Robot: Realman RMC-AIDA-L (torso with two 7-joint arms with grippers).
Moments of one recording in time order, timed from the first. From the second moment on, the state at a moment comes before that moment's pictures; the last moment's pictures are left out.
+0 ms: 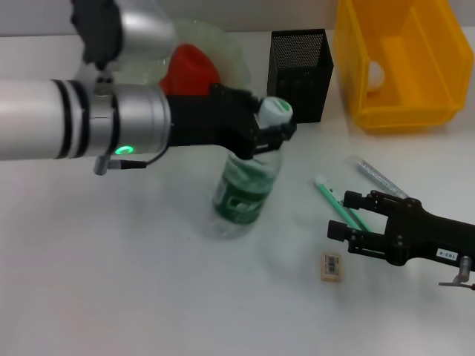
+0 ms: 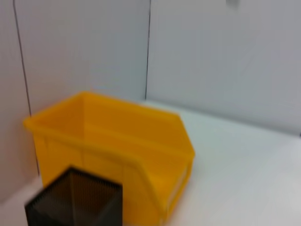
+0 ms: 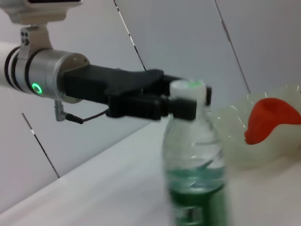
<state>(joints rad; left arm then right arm) -0.36 -2.07 1.61 1.34 1.86 1.00 -2.00 0.35 2.07 -0.75 -0.39 -1.81 -1.56 1.17</state>
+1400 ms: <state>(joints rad) -0.45 -2.08 1.23 0.19 0.93 1.43 -0.48 0.42 2.08 -0.63 -0.30 -1.80 -1.51 1.18</state>
